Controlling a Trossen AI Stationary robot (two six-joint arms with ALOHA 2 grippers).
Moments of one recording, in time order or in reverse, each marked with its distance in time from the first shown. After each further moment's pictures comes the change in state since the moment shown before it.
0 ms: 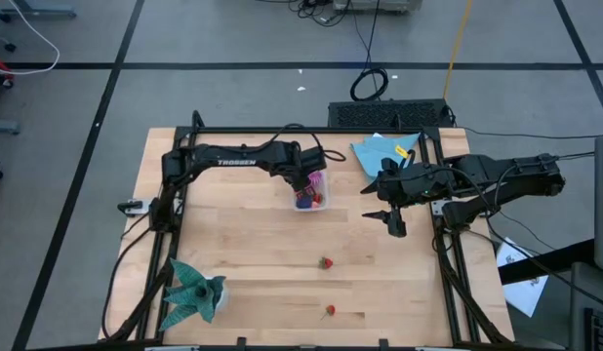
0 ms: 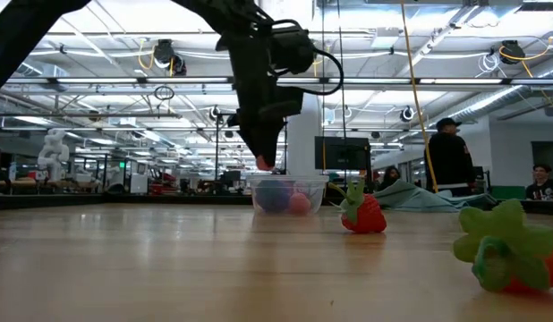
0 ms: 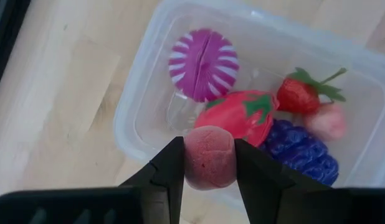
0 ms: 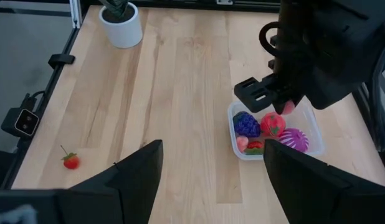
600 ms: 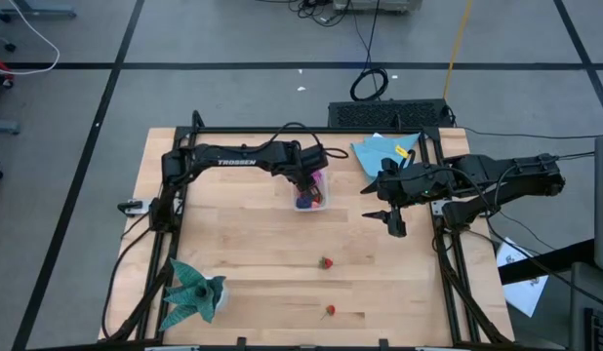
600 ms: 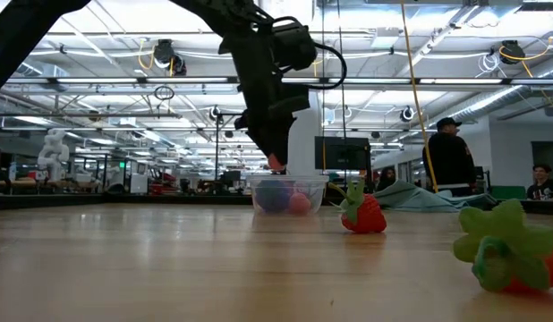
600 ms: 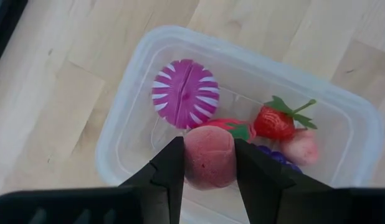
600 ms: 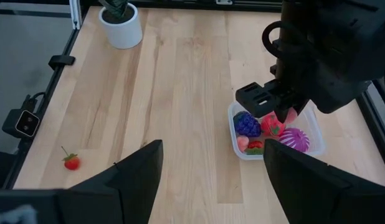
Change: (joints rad) left arm 0.002 0.000 -0.008 0.091 0.046 -0.001; right arm 0.000 0.000 0.000 0.000 0.000 0.008
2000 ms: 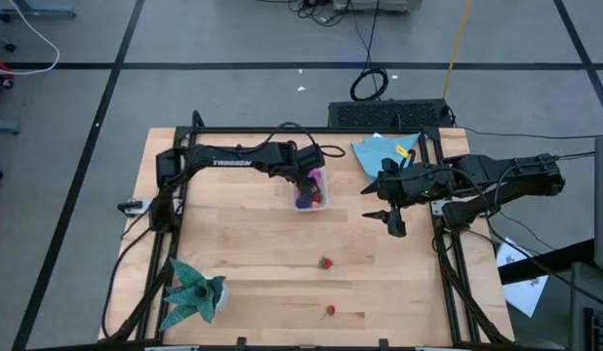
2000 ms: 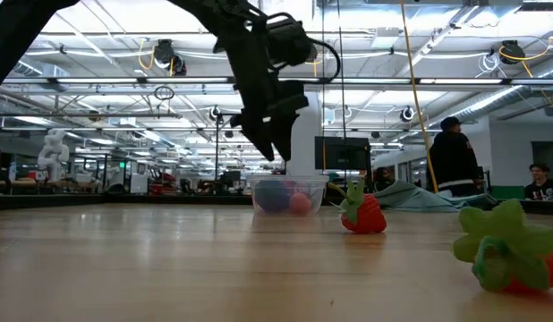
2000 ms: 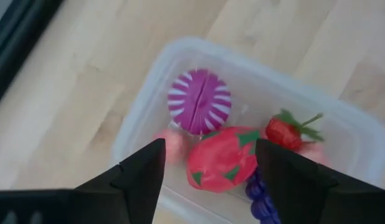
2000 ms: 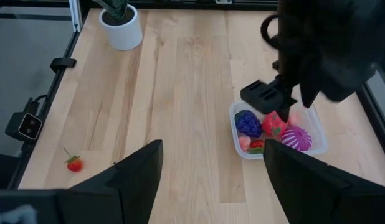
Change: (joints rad) left arm -0.002 -0.050 -0.064 0.070 -0.054 -0.051; right arm 0.000 0.000 0.000 0.000 -0.003 0.019
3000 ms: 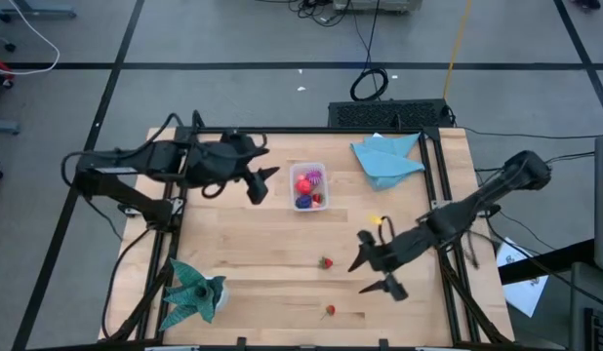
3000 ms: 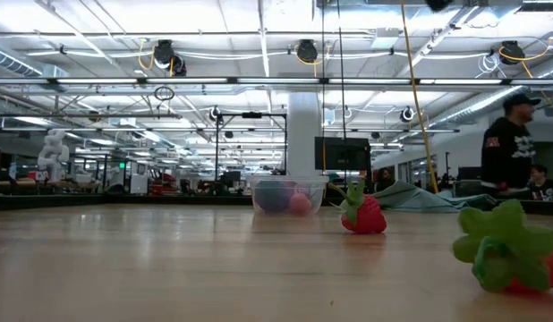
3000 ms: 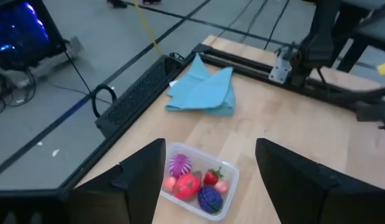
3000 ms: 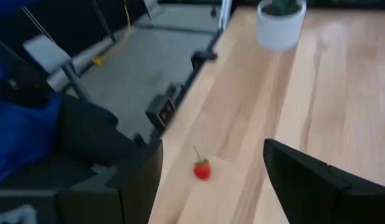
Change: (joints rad) left arm -0.318 -0.650 0.002 -0.106 -0.319 -0.077; right arm 0.358 0.114 -0.401 0.686 -0.157 0.120
